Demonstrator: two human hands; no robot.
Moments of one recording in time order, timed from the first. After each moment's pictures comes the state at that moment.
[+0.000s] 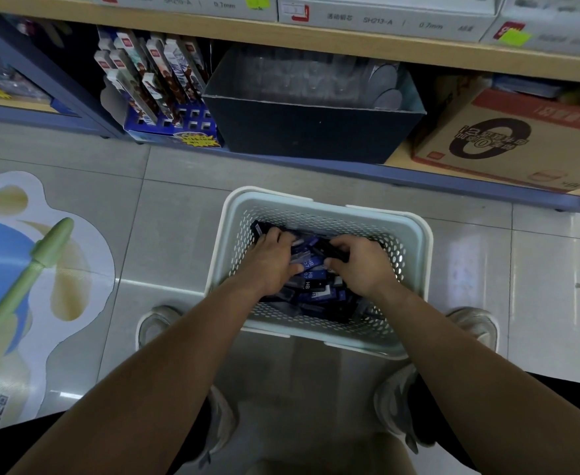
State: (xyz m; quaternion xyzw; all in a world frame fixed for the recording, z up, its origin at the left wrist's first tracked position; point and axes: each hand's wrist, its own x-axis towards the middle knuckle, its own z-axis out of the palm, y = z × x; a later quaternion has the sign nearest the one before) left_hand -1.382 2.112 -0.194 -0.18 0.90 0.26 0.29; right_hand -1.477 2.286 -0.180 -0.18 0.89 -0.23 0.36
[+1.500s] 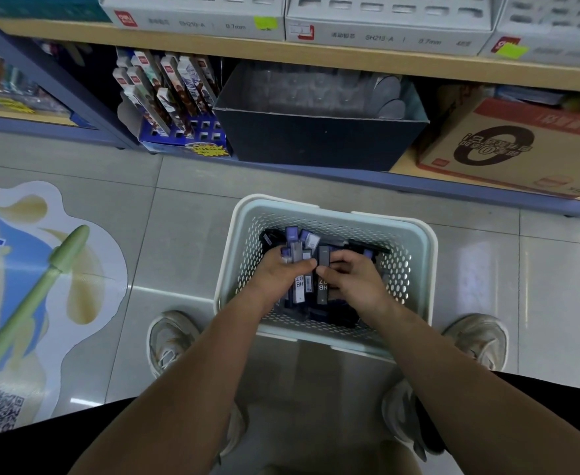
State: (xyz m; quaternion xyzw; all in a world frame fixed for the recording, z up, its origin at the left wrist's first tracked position) left_hand -1.366 2.125 -0.183 -0.41 0.60 0.67 0.15; right_hand -1.442 2.274 -0.163 0.05 0.71 -0.53 0.46
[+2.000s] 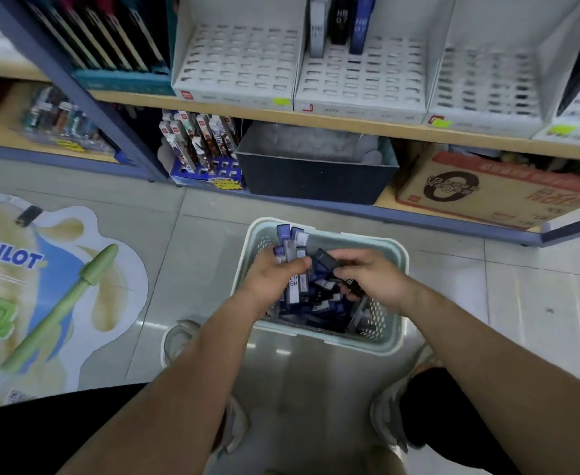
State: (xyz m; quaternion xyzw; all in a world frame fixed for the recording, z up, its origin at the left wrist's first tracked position) left_hand -1.359 2.124 -0.077 -0.42 0.63 0.64 0.08; right_hand -1.469 2.291 -0.049 -0.10 0.71 -0.47 0.51
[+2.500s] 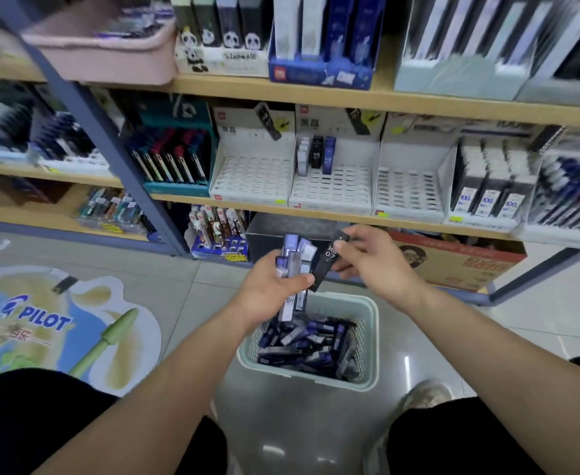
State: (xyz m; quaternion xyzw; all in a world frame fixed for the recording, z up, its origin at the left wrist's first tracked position) left_hand -1.351 2.130 0.099 -0.28 0.75 0.60 0.01; right_hand -1.477 2.287 0.123 -0.20 0.74 -0.57 0.28
